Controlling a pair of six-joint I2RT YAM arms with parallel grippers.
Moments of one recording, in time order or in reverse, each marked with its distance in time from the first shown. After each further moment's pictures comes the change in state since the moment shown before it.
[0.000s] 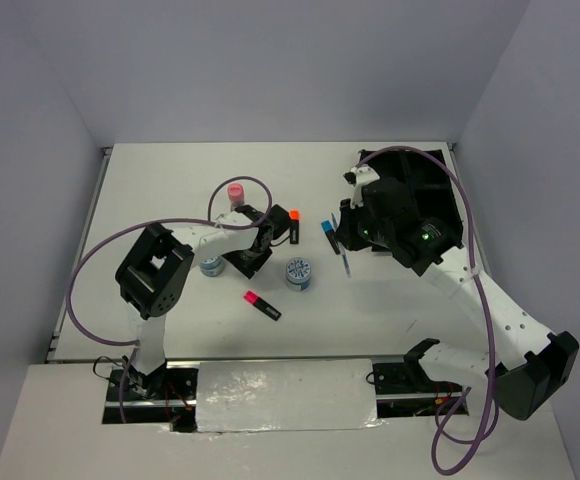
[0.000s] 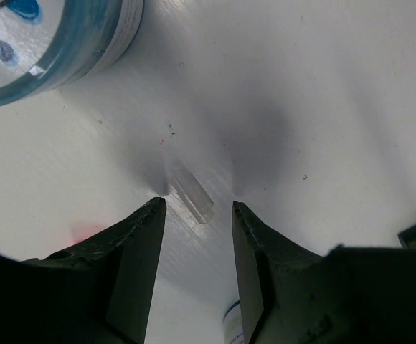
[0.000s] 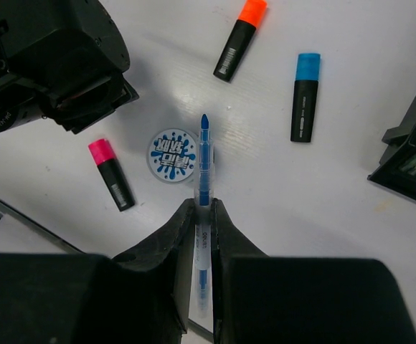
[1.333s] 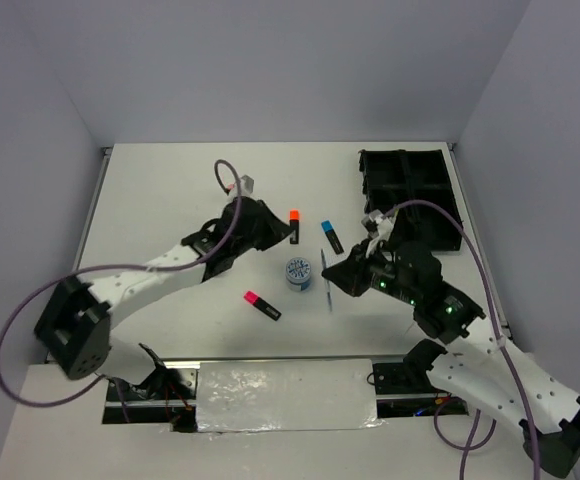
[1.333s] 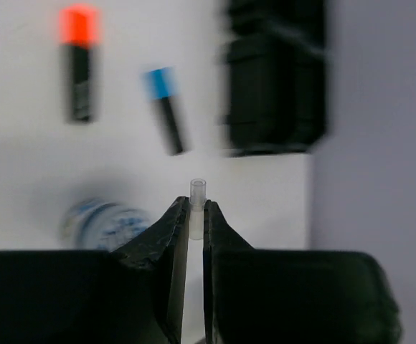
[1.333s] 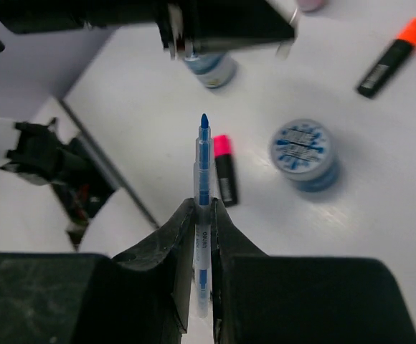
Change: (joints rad) left arm -0.022 -0.445 -0.354 0.814 0.238 0.590; right arm 0.080 -0.418 -0.452 0.364 -0.211 0.170
